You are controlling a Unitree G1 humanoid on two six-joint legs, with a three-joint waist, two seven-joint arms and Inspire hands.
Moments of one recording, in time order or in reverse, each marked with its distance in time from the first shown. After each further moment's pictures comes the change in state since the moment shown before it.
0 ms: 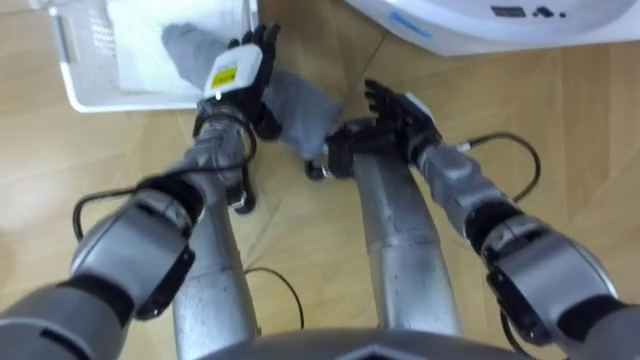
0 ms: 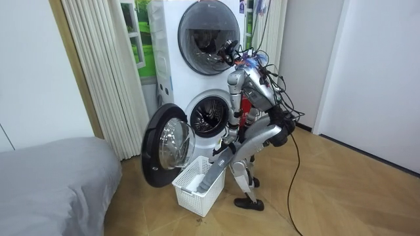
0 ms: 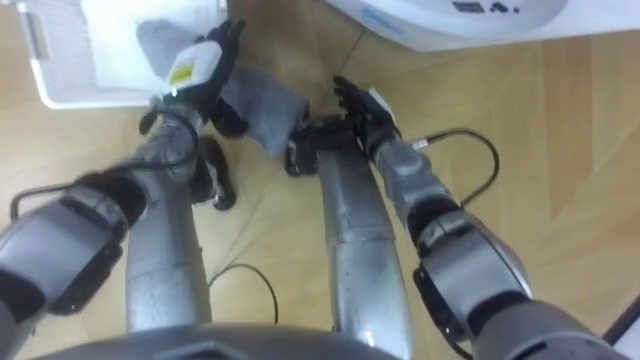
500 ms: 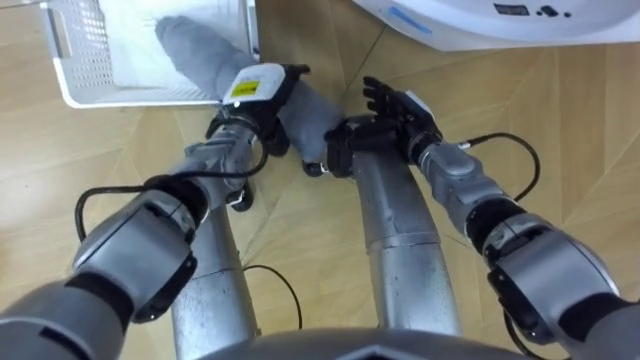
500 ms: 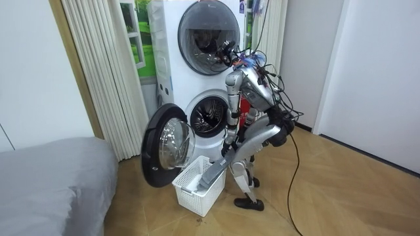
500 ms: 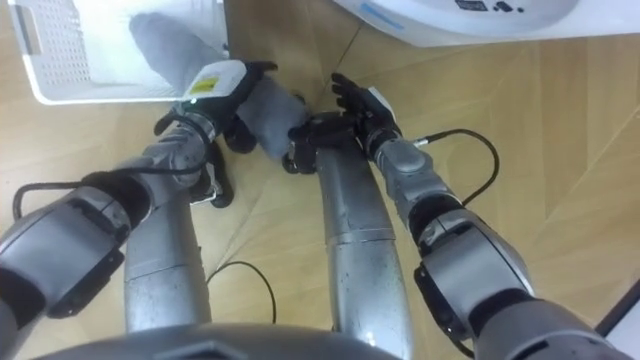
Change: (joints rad) left arm -0.016 0.006 -0.123 0.000 -0.002 0.006 -0.175; right arm -0.012 0.003 0.021 0.025 0.039 -0.005 0.038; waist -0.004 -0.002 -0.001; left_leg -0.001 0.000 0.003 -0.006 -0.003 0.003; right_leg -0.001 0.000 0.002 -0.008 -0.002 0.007
